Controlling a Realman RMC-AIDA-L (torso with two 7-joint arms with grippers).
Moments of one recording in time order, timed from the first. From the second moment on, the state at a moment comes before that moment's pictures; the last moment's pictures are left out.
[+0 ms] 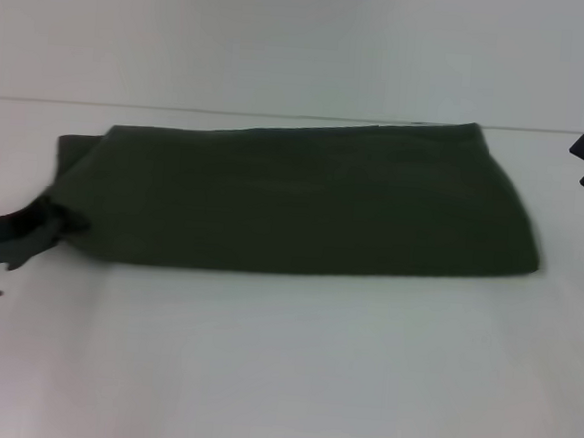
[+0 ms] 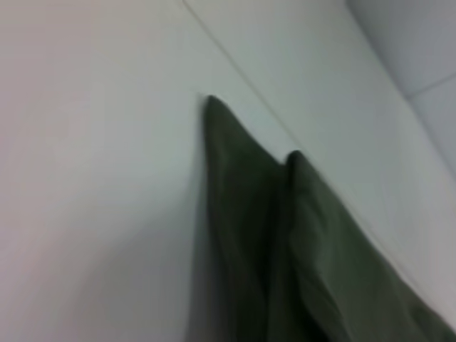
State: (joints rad) left arm -0.53 -2.05 0.42 0.56 2.18 1.06 -2.38; right arm 0.46 2.00 -0.62 -0.55 -1.65 -1.21 2.11
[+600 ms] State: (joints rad) left arm -0.50 -2.03 0.34 0.66 2.29 1.07 -2.40; right arm 0.46 2.00 -0.59 -0.53 -1.66 -1.20 2.11
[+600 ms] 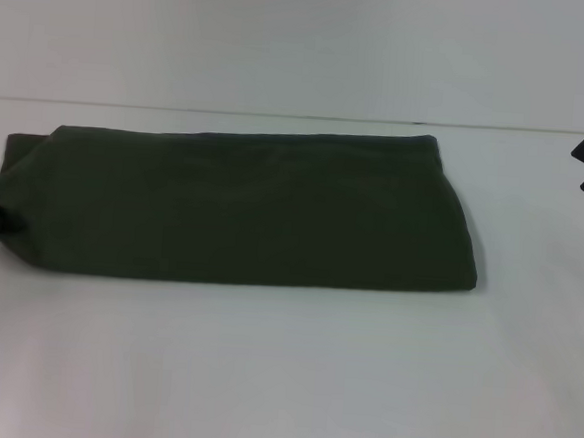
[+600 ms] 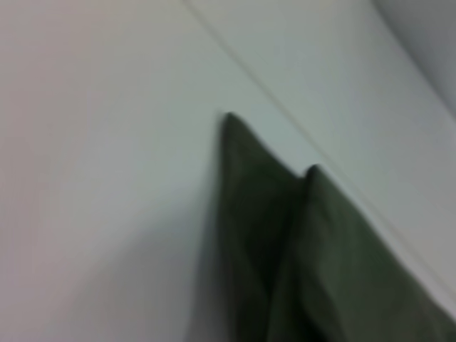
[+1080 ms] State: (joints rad) left arm -0.63 -2.05 0.40 0.76 2.12 1.29 -2.42; right arm 0.47 2.00 -0.60 -0.52 -1.66 -1.20 2.10
